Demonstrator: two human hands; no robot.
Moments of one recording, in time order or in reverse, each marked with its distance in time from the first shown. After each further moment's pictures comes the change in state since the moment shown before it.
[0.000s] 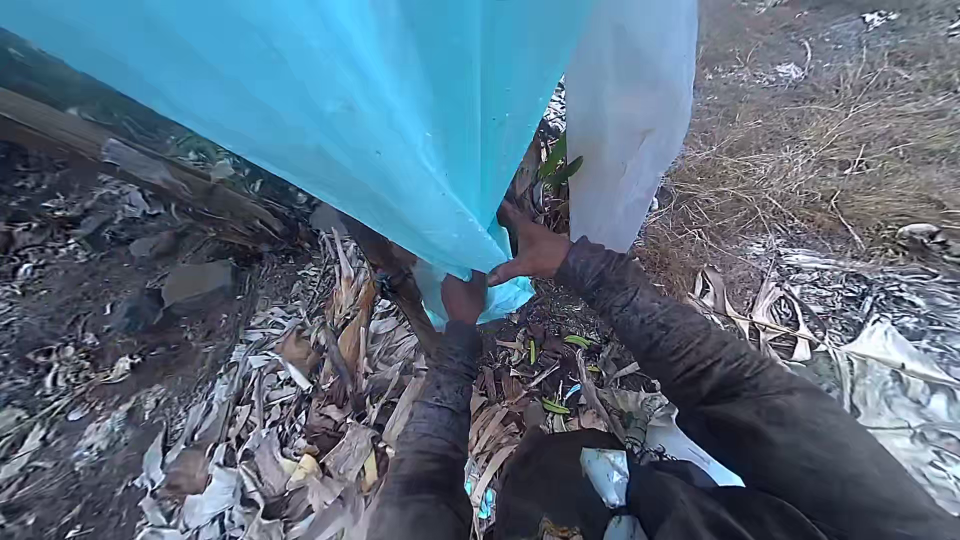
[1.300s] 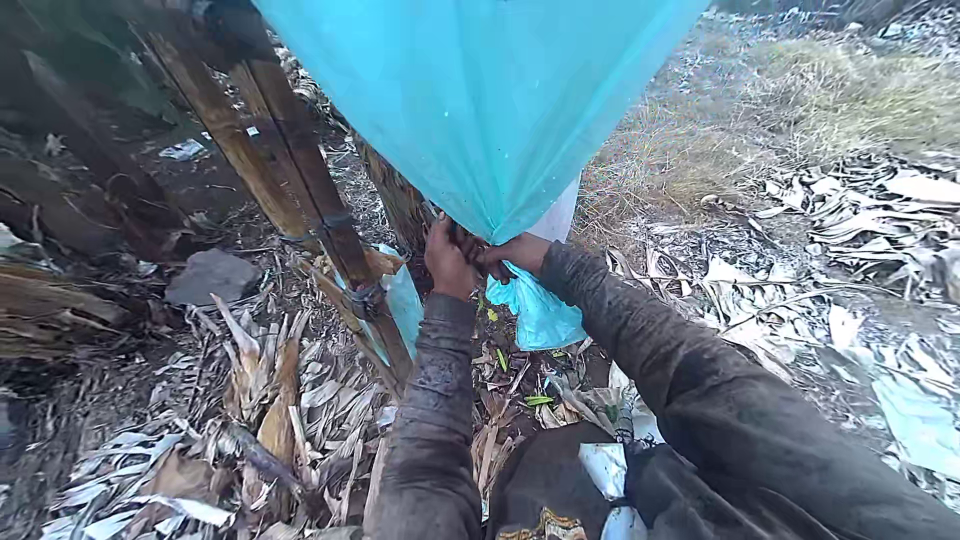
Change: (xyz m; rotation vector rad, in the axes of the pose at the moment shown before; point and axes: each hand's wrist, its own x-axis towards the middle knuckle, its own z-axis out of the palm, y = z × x) left_hand 0.036 -0.009 -0.081 -1.479 -0.438 -0.014; right_hand -0.013 -0.032 0.134 0.377 0.183 0.249
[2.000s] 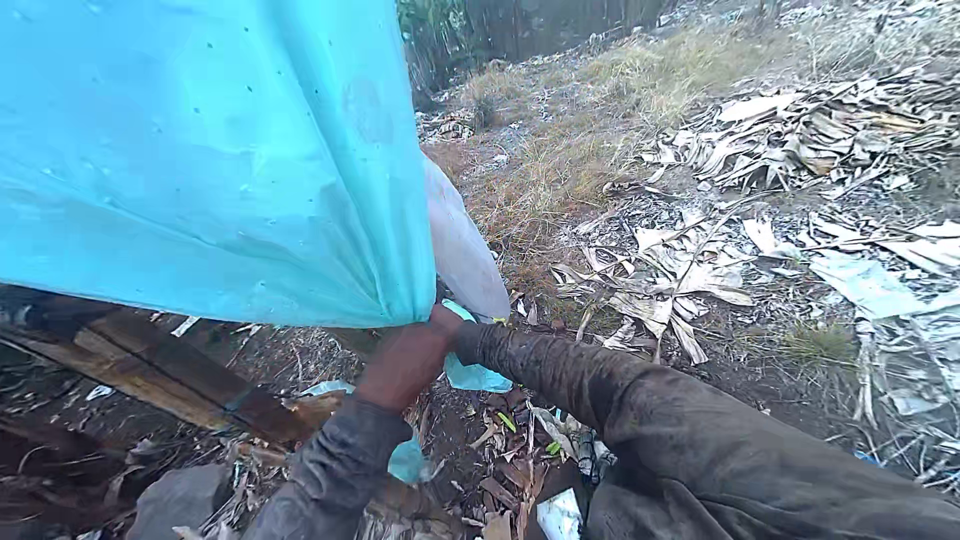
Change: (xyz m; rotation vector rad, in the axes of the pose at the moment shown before) left_hand -0.055 0.024 0.109 2.143 -1.318 0.614; right_hand -0.059 0.003 -0.020 -0.316 0.431 -0.028
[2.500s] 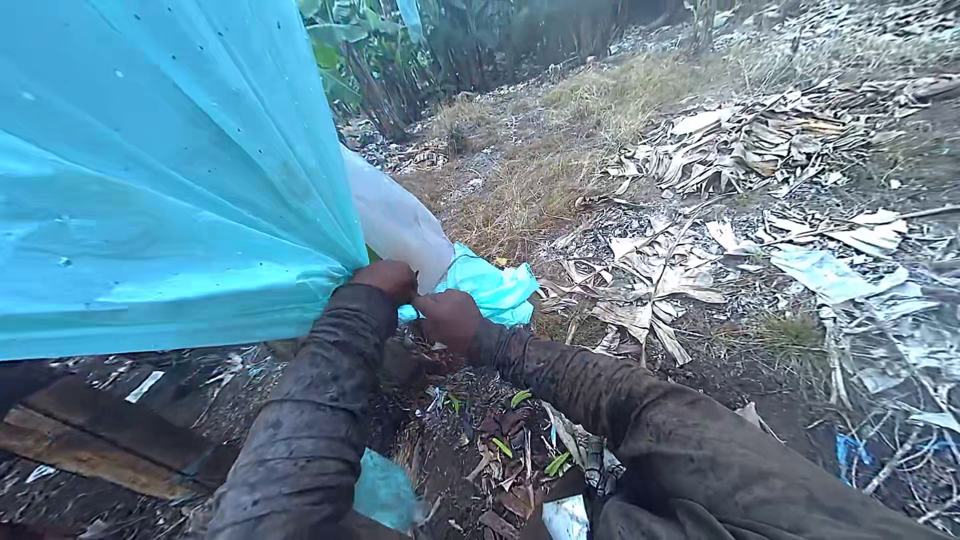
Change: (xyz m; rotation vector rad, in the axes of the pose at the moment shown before) left_hand 0.136 -0.024 -0.114 0.080 -0.339 -0.186; right_hand -0.021 0.016 -0.076 -0.679 0.683 -0.607
